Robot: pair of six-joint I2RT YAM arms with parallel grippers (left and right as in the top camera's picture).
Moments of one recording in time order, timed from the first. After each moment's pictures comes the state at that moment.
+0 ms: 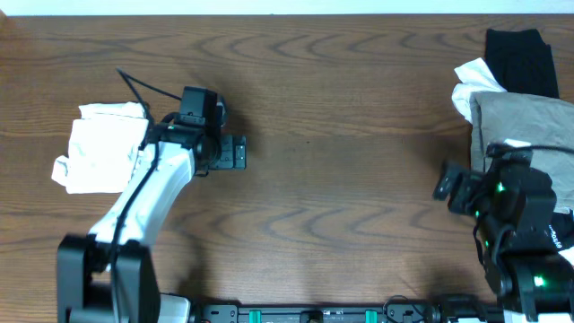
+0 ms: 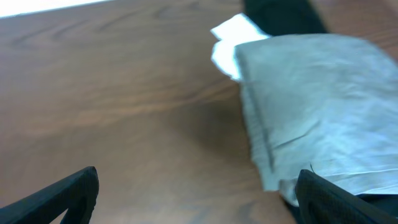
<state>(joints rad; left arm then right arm) -0.17 1.55 1.05 -0.74 0.05 -0.18 0.04 0.75 0.85 -0.76 0.20 0.23</state>
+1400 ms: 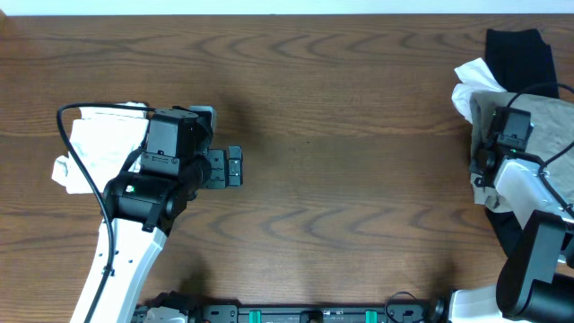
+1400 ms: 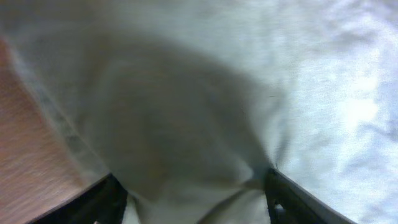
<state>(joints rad) -0.23 1.13 1.05 -0.88 0.07 -0.20 -0.28 1.64 0.86 -0.32 0.44 0.13</state>
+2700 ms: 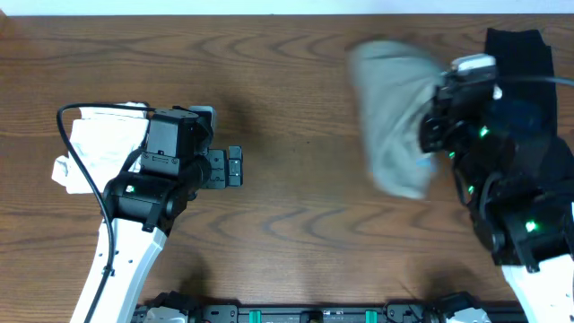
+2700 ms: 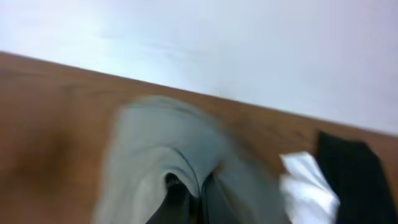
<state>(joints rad) -0.23 1.13 1.05 -0.89 0.07 -0.20 0.32 1.01 1.17 -0.52 0.11 0.00</state>
